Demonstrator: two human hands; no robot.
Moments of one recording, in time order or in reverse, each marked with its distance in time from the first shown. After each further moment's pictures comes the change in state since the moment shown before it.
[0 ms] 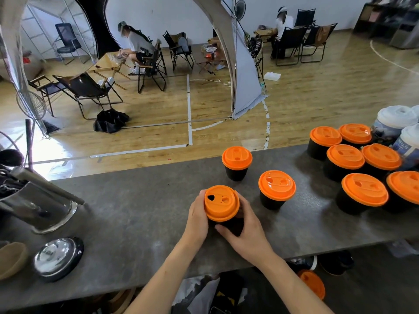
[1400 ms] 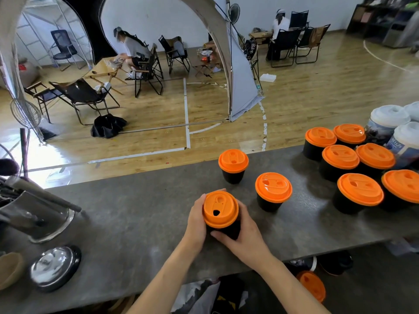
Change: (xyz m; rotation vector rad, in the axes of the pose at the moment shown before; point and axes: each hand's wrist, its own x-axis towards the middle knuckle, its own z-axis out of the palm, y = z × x) left_hand 0.000 0.005 -0.001 -0.029 -0.109 -0.051; right_hand 0.000 -0.003 -0.001 0.016 -0.015 0.025
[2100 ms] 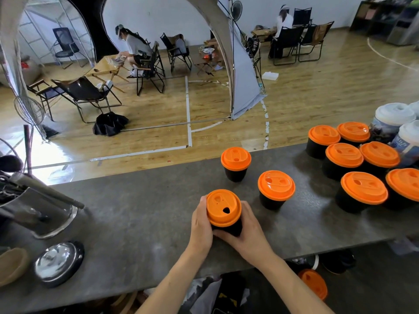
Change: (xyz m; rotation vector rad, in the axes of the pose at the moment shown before) left_hand -0.013 -0.010 0.008 0.010 0.115 0.077; right_hand 0.000 0.001 0.002 -0.076 0.001 -0.006
